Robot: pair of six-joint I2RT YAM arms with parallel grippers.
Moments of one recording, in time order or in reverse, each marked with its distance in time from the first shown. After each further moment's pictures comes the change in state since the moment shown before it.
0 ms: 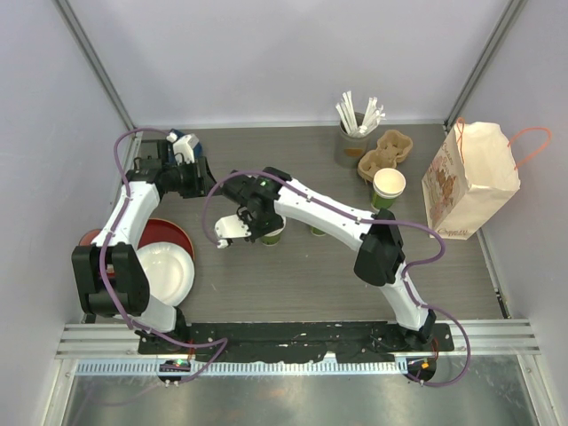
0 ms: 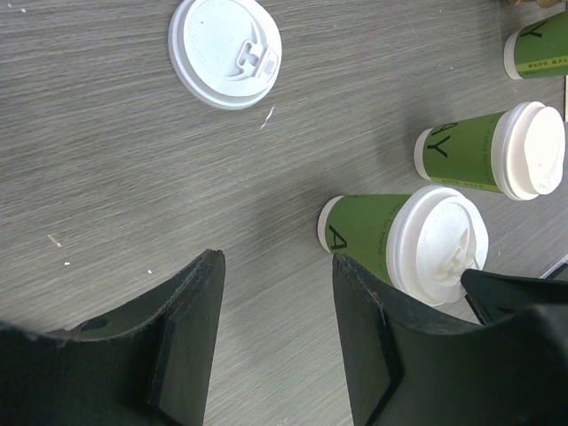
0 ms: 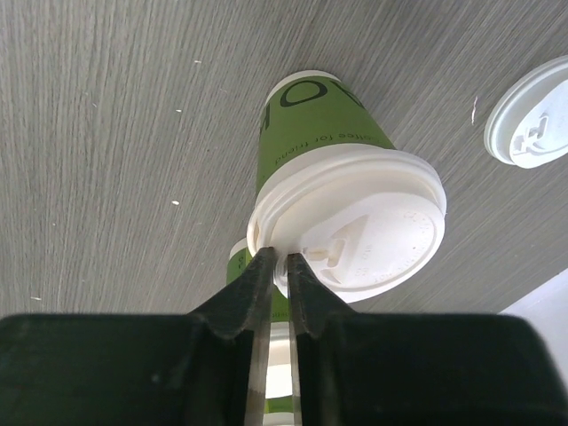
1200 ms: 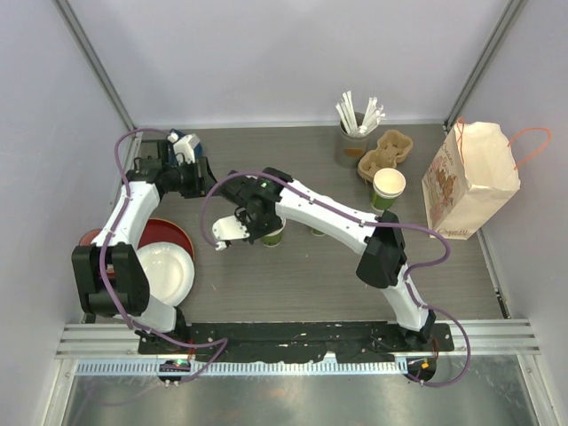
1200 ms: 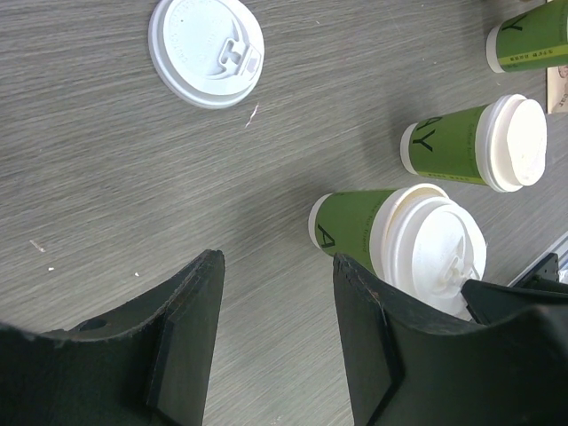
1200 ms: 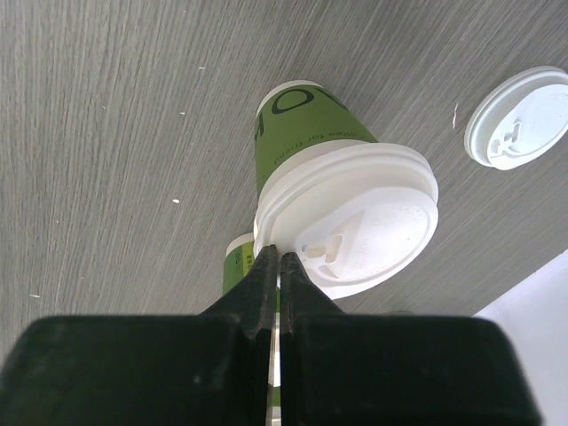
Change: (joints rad) left arm 0.000 0.000 0.000 -0.003 0.040 0.001; right arm 0.024 -0.023 0.015 -0.008 0.010 -0.007
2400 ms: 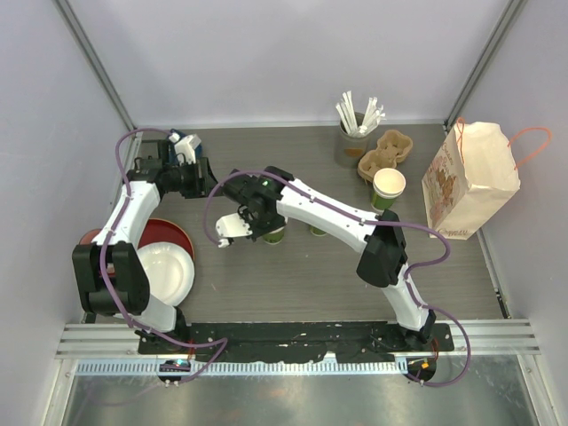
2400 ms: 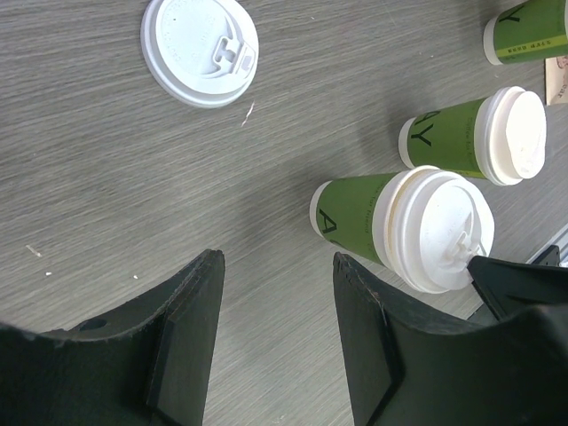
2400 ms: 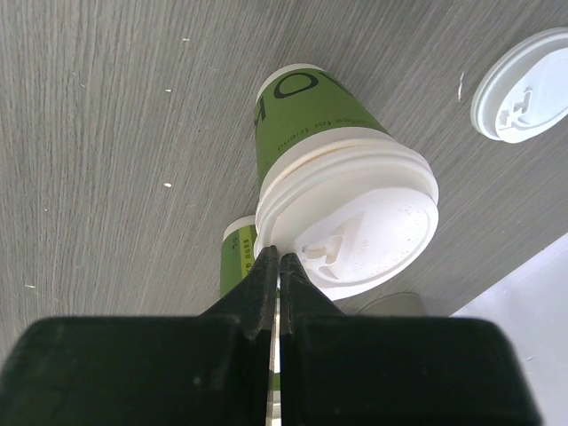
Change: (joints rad) left arm 0.000 0.005 0.000 0.000 0.017 0.018; right arm -0.010 0.000 -0.020 -0.003 0.042 0.012
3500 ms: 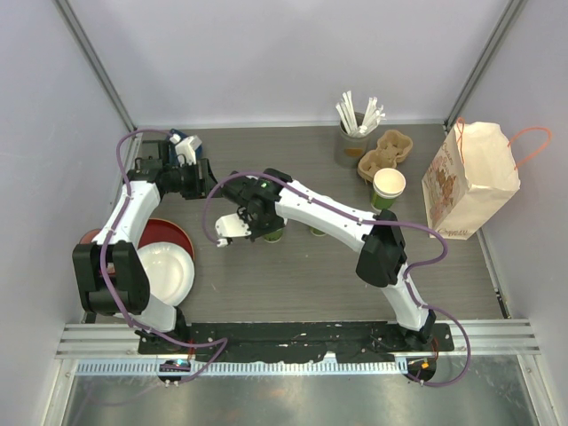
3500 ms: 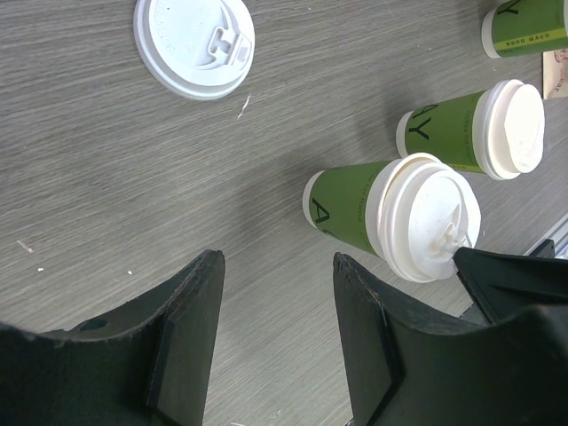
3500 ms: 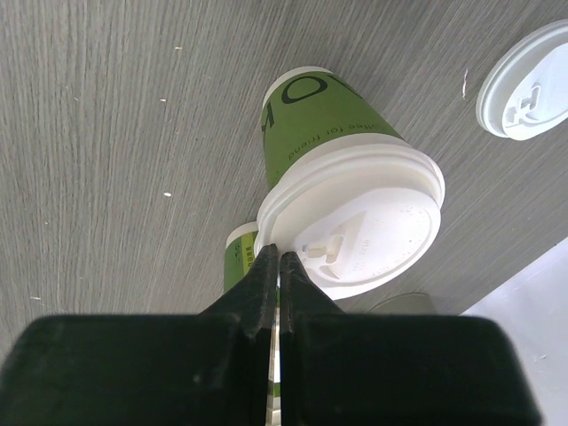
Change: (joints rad) left arm 0.000 0.006 0.000 -0.016 0.010 0.005; right arm 0.000 0.005 -0.019 0.034 0.007 0.034
